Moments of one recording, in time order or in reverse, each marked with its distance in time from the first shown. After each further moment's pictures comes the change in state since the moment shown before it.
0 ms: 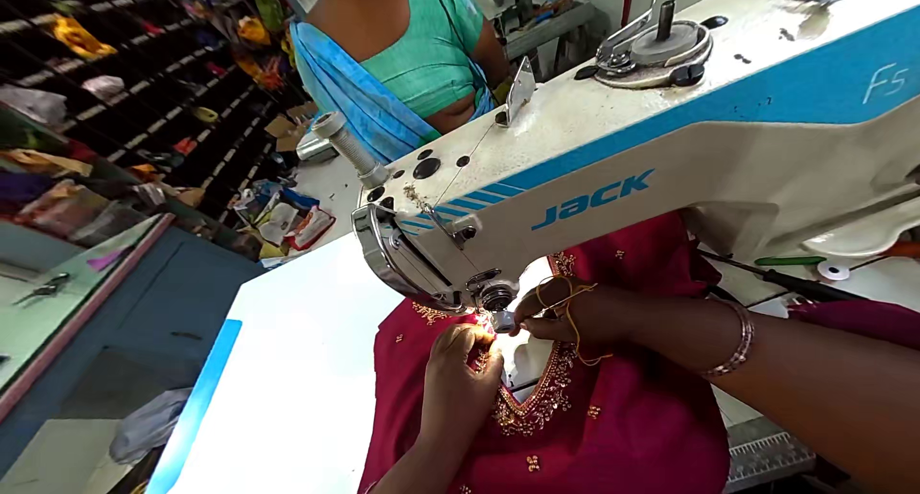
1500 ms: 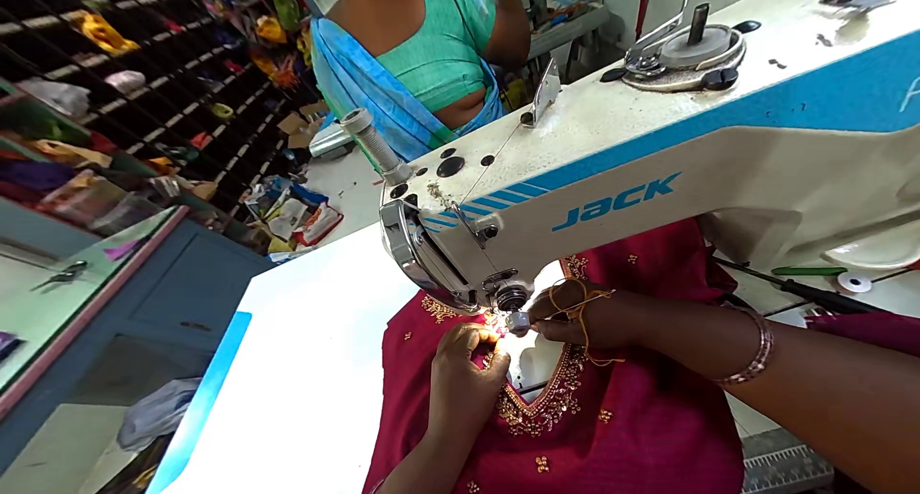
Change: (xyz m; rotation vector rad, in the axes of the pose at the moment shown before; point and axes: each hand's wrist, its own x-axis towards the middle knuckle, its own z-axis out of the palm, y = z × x) left_hand 0.001 -0.001 0.001 -0.082 0.016 -0.107; right_hand 0.001 0.002 0.001 0.035 0.014 -0.018
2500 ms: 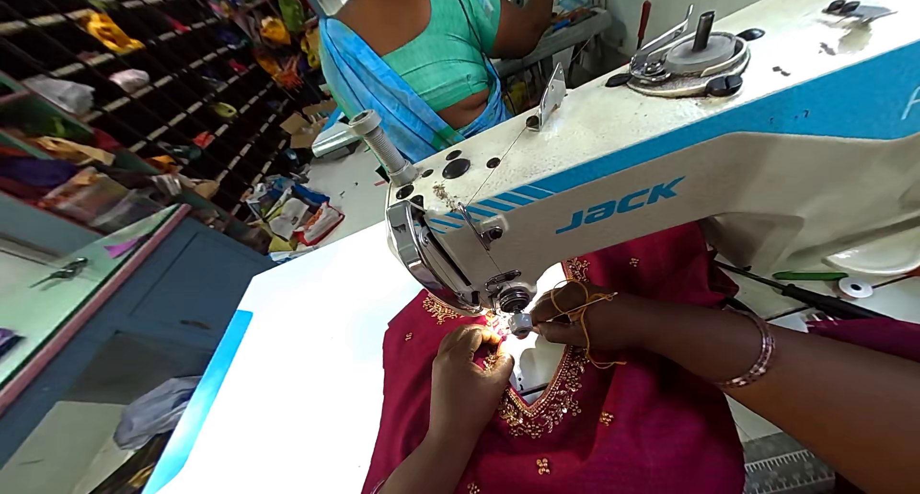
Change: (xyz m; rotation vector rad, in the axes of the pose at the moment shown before) left_hand 0.001 -0.002 0.003 0.035 0.046 0.063; right_hand 0.000 0.011 0.004 0.015 0.034 -0.066
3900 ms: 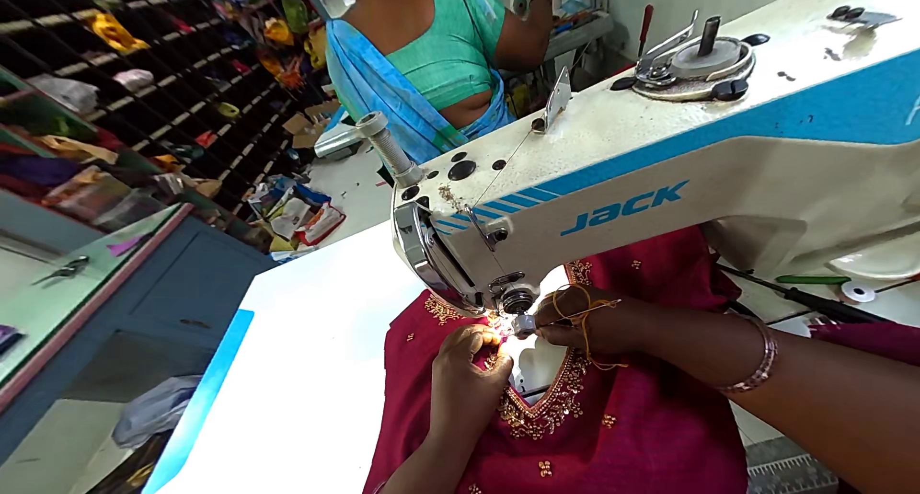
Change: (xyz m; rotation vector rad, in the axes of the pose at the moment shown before) left_hand 0.000 -0.001 -0.002 -0.035 -0.016 -0.042; right_hand -0.001 -0.001 0.001 -0.055 0.012 -0.061
